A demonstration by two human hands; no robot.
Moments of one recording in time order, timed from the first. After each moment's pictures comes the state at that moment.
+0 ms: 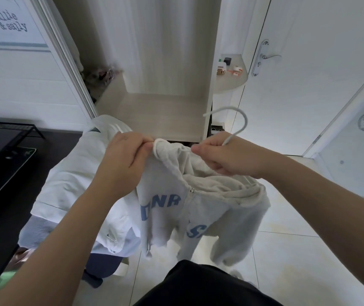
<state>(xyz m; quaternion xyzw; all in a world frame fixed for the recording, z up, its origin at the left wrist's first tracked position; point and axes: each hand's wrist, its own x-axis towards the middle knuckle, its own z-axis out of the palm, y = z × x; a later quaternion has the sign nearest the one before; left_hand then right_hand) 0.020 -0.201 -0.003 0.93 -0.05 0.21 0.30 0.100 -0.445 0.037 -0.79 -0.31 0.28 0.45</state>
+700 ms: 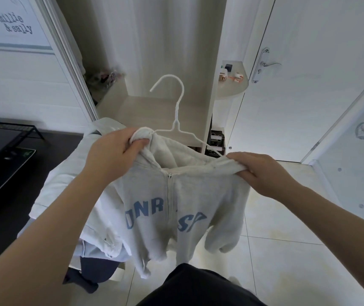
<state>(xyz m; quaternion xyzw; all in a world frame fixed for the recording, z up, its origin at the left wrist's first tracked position) 0.050 -0.162 -0.006 0.95 0.00 0.20 0.24 0.120 -0.517 -0.031 -0.91 -0.35 -0.04 0.21</state>
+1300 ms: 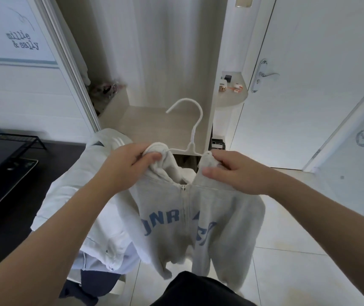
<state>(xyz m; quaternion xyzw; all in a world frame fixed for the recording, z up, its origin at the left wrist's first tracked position) 0.056 -0.175 0.002 0.93 -0.06 0.12 0.33 0.115 -0.455 0.026 -0.84 -0.36 0.18 0.36</state>
